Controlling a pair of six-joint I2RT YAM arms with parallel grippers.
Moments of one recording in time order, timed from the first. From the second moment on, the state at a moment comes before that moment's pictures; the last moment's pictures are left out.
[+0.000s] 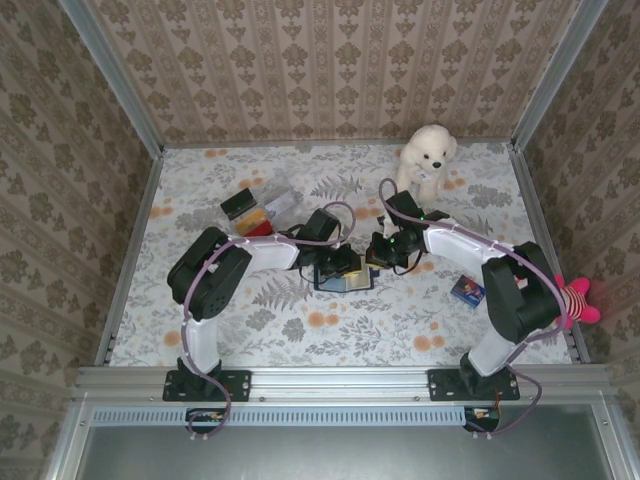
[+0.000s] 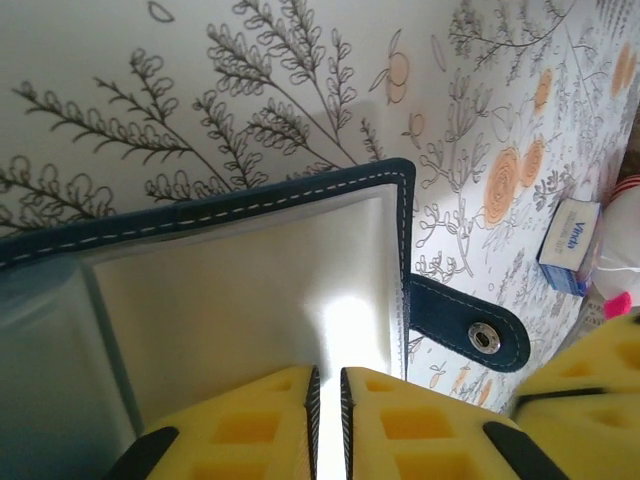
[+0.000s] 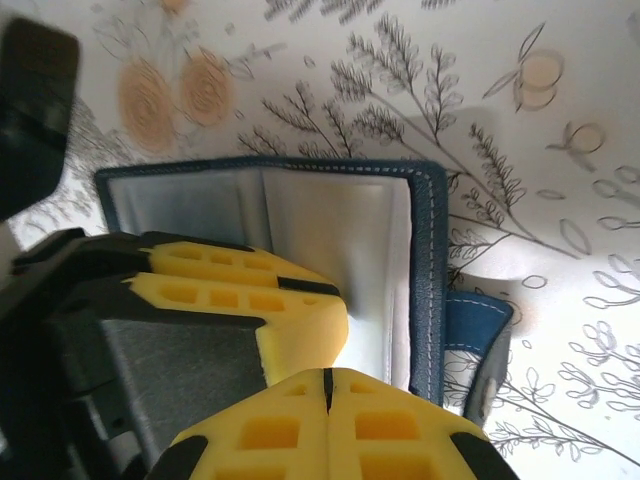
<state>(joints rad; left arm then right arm) -0.78 1.94 1.08 -0.06 0.55 -0.90 0.41 1.66 1.03 -0.56 -0.43 0.63</state>
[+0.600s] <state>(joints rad) -0.78 1.73 1.08 -0.31 0.41 -0.84 0.42 1.79 1.06 -0.56 -0.43 0.63</state>
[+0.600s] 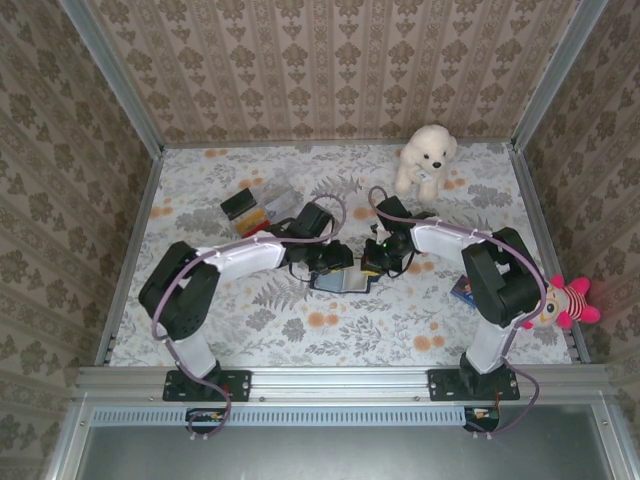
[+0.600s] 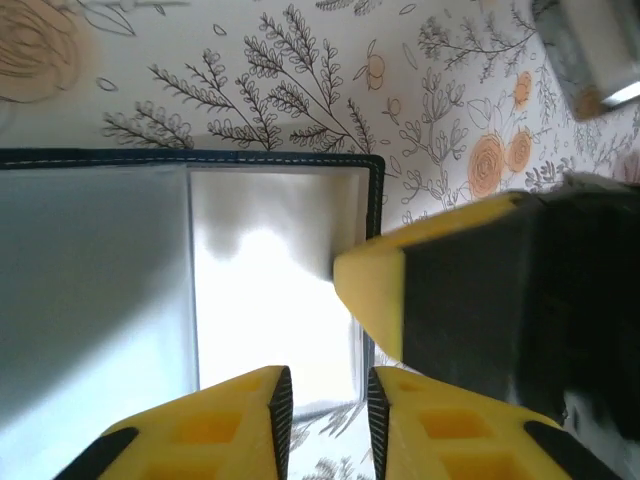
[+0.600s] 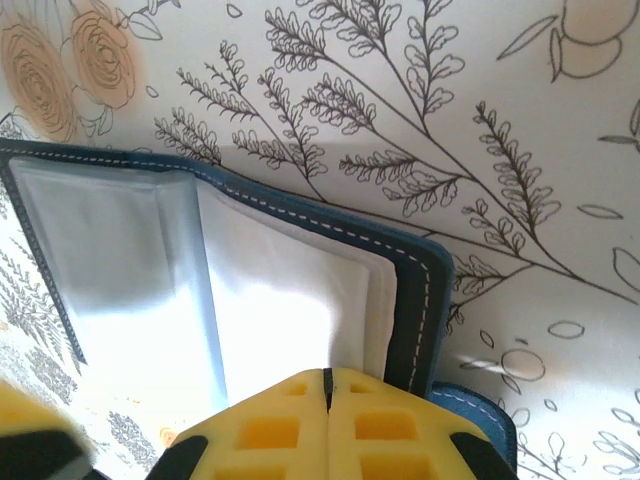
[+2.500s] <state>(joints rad) -0.73 1.69 1.01 -0.42 0.36 -0.79 0.42 1.85 1.10 -0.56 -0.43 0.60</state>
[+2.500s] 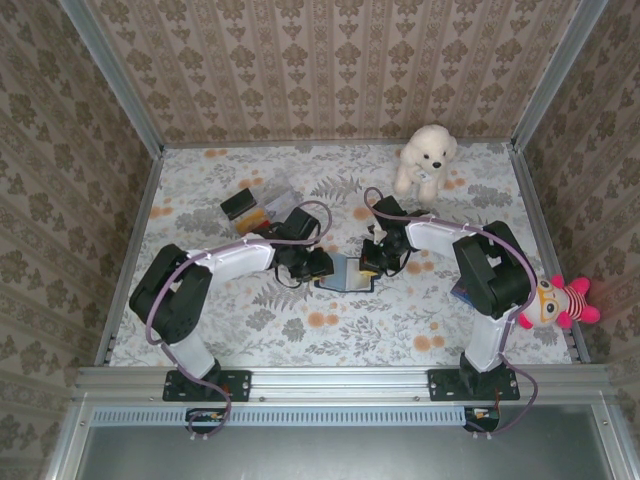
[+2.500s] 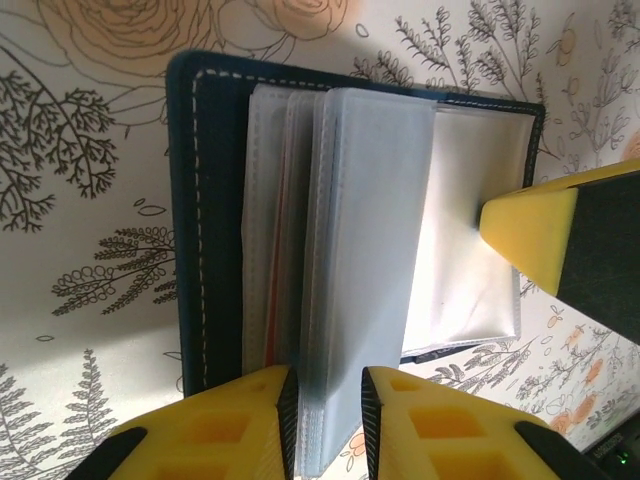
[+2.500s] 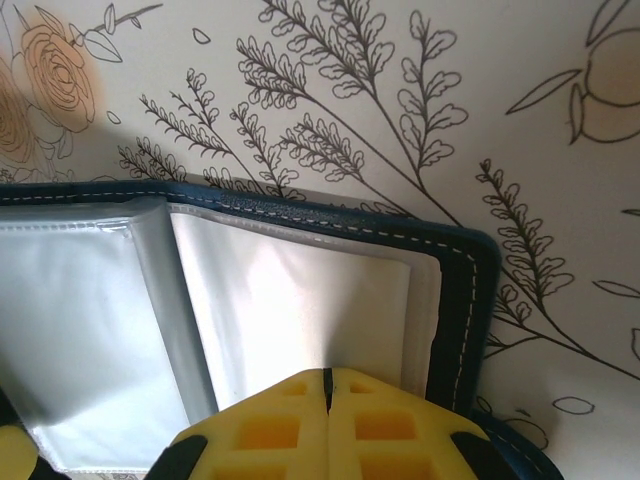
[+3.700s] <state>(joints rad) -0.72 1.74 1.02 -0.35 0.46 -0.79 0.42 1.87 1.11 -0.57 -0.43 0.58</state>
